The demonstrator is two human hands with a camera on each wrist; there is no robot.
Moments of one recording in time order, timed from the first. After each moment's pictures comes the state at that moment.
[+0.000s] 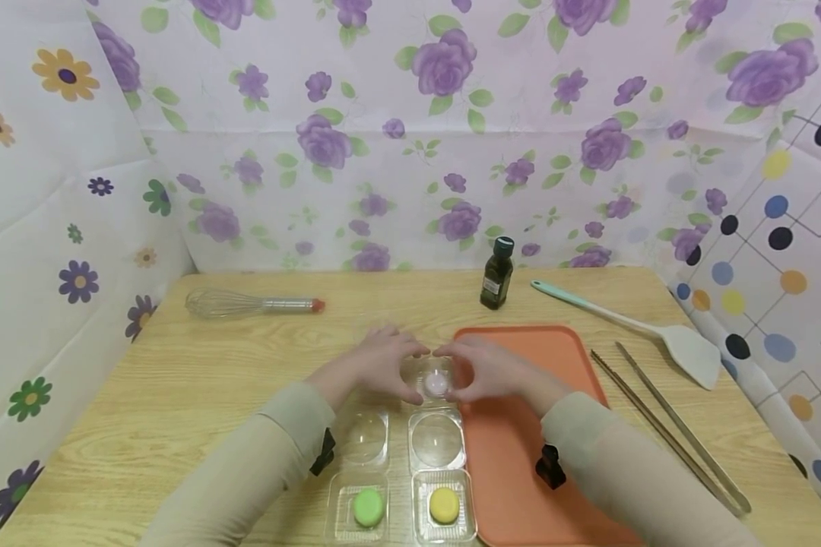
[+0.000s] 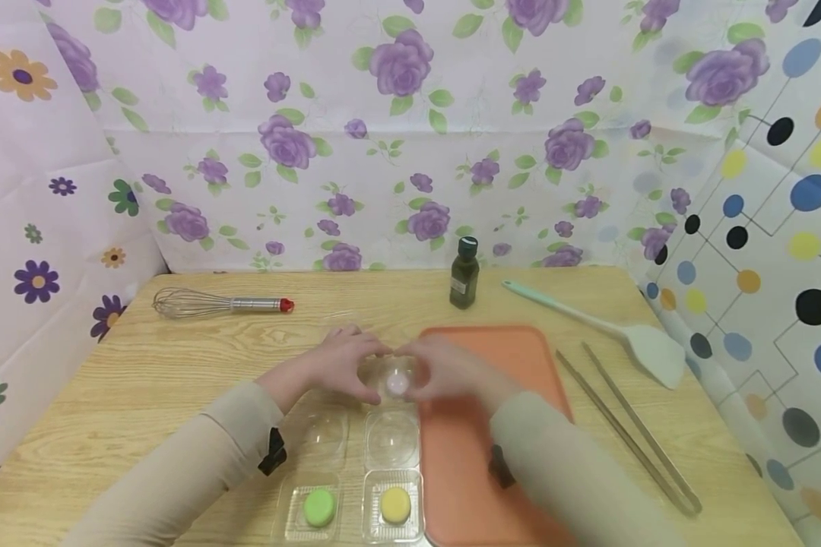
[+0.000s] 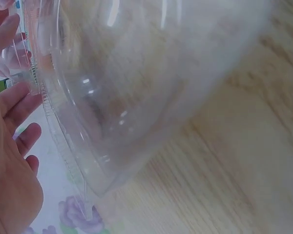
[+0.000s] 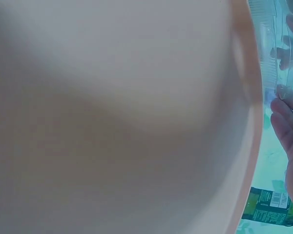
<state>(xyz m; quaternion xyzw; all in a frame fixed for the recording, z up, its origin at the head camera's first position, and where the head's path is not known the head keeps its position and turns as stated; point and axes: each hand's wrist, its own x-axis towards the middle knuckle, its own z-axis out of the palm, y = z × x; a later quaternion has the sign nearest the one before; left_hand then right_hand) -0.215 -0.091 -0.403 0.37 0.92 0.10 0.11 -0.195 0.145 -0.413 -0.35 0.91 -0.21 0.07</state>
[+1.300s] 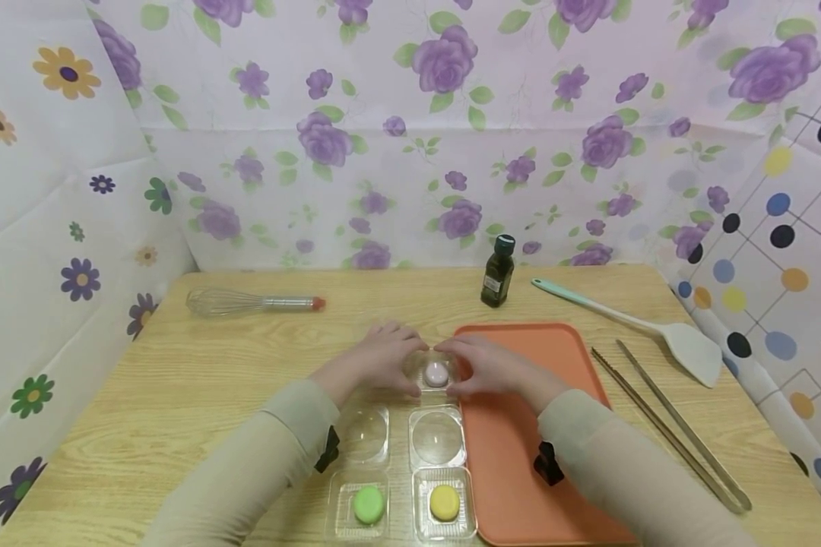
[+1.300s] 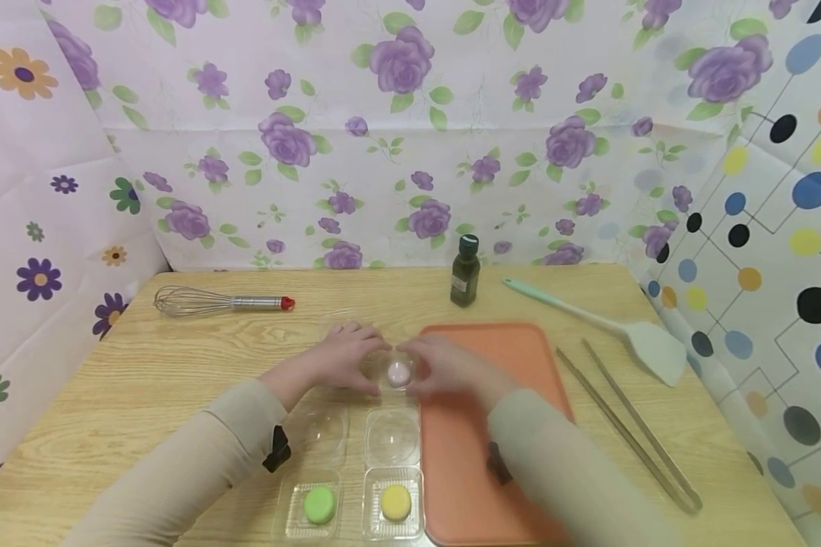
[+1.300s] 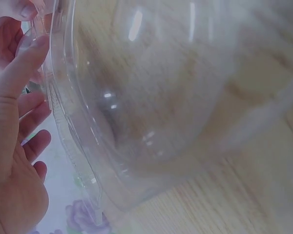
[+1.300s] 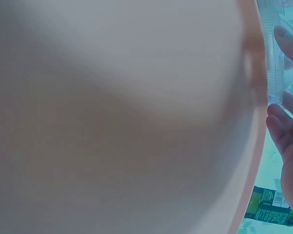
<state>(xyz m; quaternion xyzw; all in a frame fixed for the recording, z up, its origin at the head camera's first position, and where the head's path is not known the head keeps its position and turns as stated) -0.217 -0.086 -0.403 0.37 0.92 0.07 0.10 -0.199 0.144 -0.418 -0.33 0.91 -0.21 0.10</state>
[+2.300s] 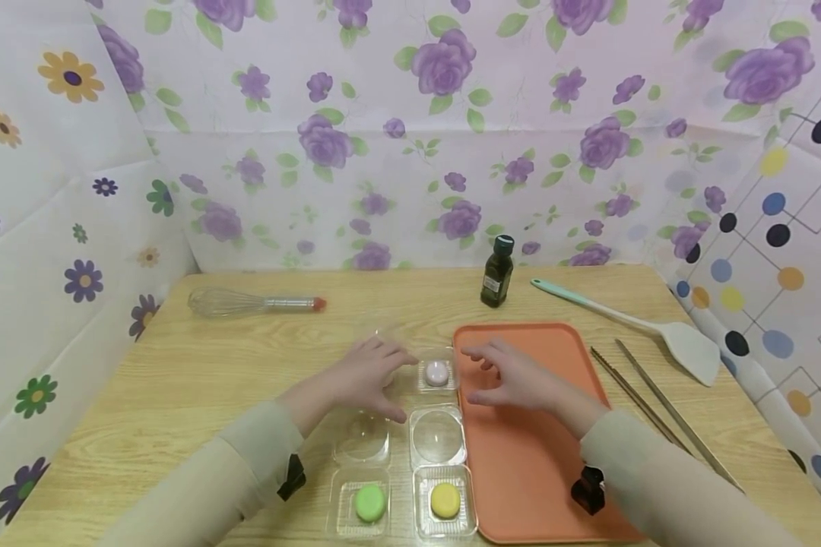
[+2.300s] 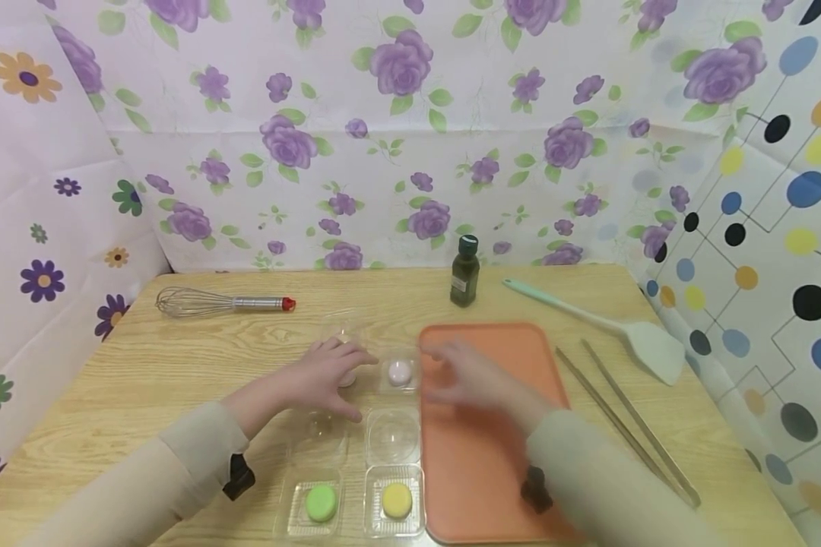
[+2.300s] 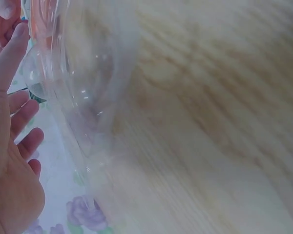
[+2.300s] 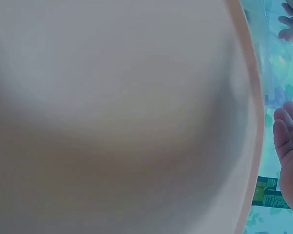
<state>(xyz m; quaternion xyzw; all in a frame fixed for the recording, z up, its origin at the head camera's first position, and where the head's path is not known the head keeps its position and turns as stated) -0.183 -0.113 -0.393 0.39 0.91 0.10 0.09 -0.165 0.173 -0.413 -0.30 0.90 -0.31 0.07</state>
